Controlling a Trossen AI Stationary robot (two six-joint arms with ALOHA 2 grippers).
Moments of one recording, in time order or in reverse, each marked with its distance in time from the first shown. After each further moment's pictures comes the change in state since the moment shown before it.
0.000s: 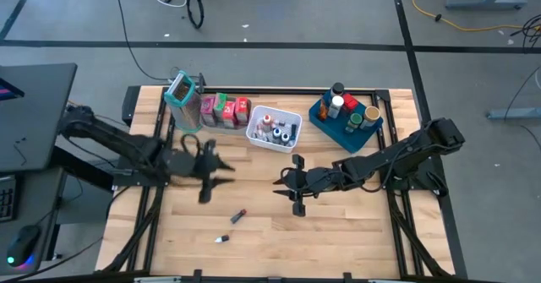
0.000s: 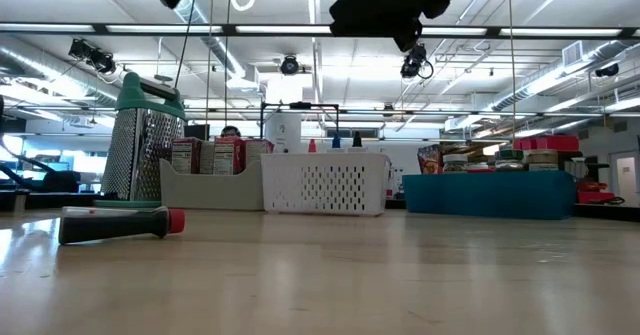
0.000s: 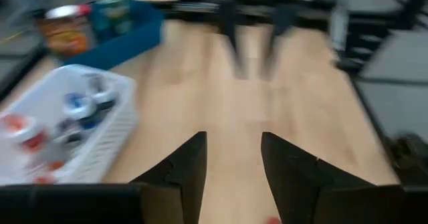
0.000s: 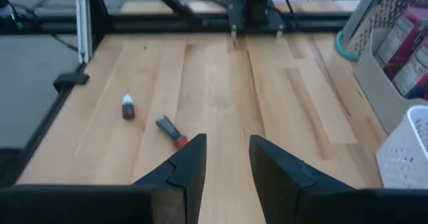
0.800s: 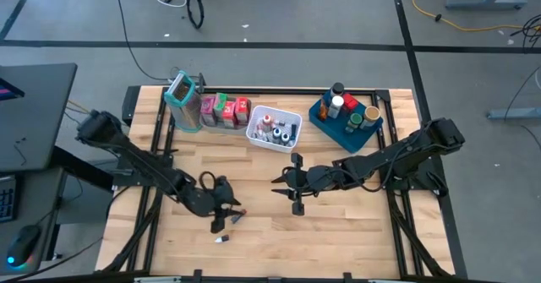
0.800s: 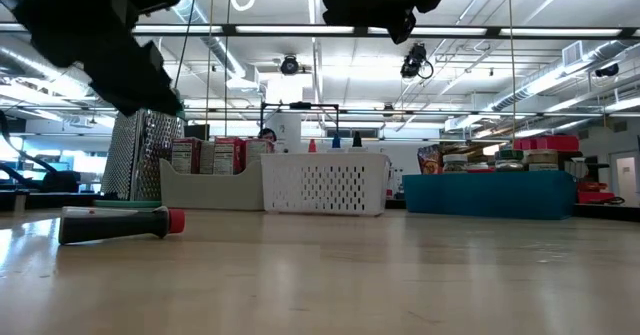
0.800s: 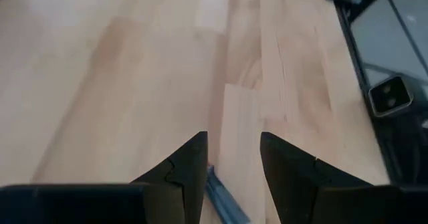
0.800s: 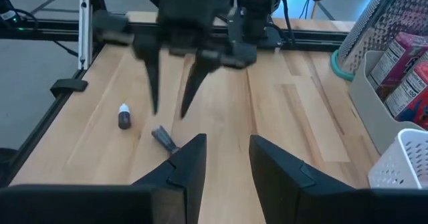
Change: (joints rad) left arm -0.212 0.348 -0.255 0.445 -0.014 -0.377; right arm -0.005 0.000 0.000 0.055 0.002 -0.053
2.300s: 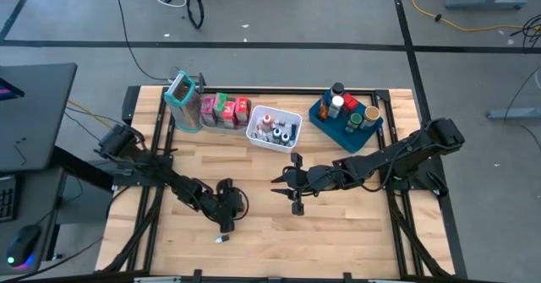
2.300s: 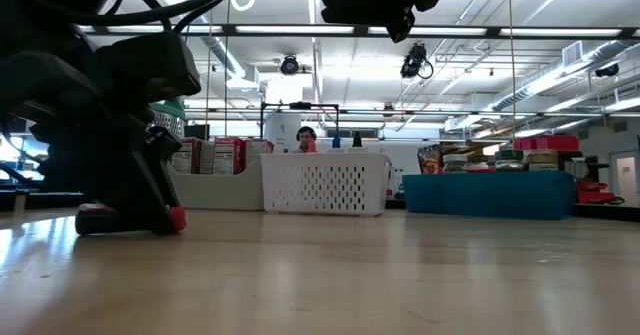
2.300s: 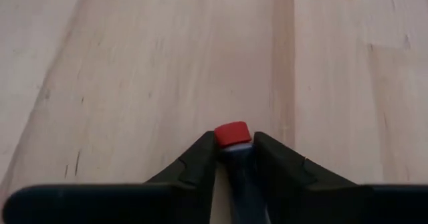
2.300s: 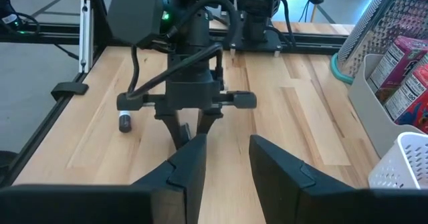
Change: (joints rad) left arm 0.054 0.344 0.049 0.002 0.004 0.068; right arm 0.000 0.000 0.000 0.012 0.000 -0.010
